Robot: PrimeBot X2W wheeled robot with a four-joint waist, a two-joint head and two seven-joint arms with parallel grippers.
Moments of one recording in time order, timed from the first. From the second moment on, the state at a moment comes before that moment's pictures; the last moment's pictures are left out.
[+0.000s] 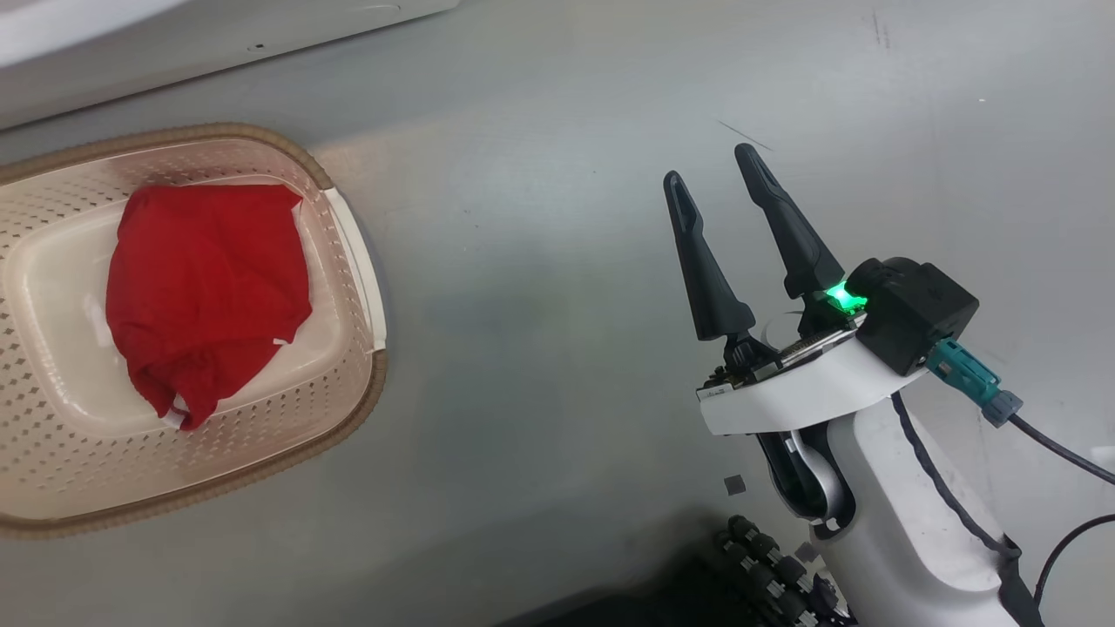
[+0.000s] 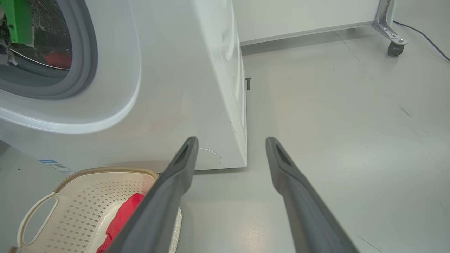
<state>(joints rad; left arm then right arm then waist) -1.26 0.45 -0.17 0.43 -0.27 -0.04 0.69 -0.37 -0.05 0.43 0.03 0.44 0.10 -0.26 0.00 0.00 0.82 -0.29</state>
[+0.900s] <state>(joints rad) -1.37 0.51 -0.19 0.52 -0.22 -0.04 0.83 -0.41 -0.05 0.45 0.05 0.48 0.10 -0.26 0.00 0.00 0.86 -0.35</state>
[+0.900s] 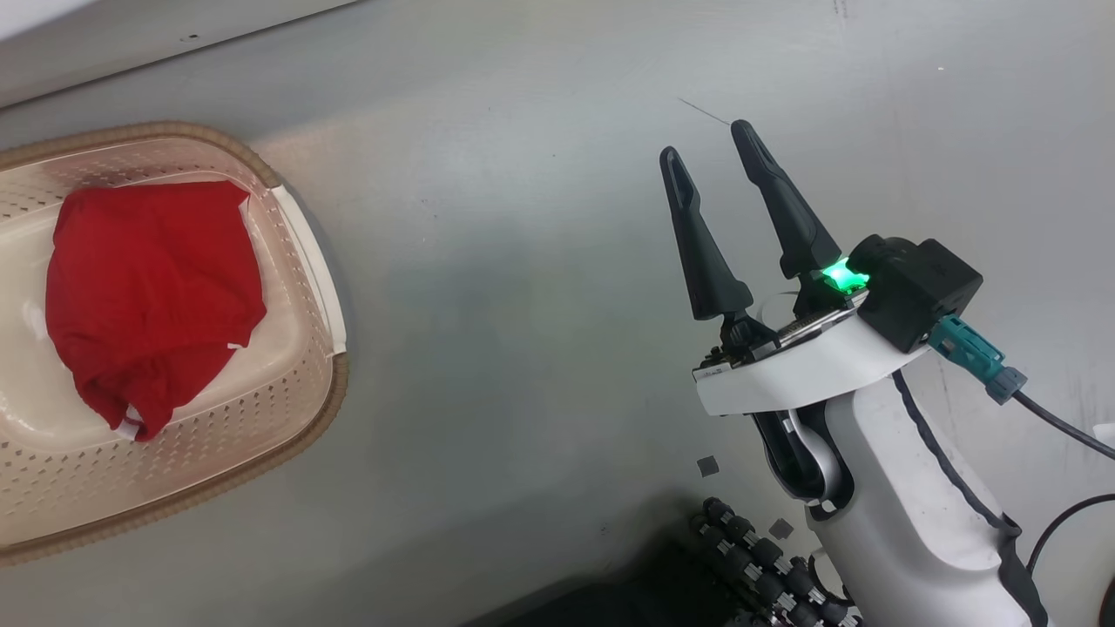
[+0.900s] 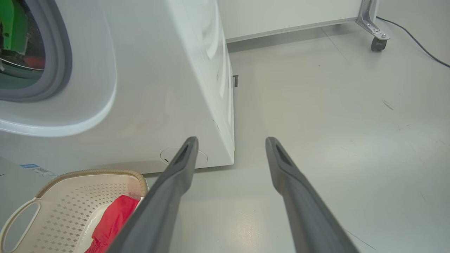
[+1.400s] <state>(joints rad) -1.38 0.49 -0.19 0.51 -0.21 -0.05 0.71 -0.43 -0.05 0.42 0.06 0.47 0.10 -0.26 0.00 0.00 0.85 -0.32</state>
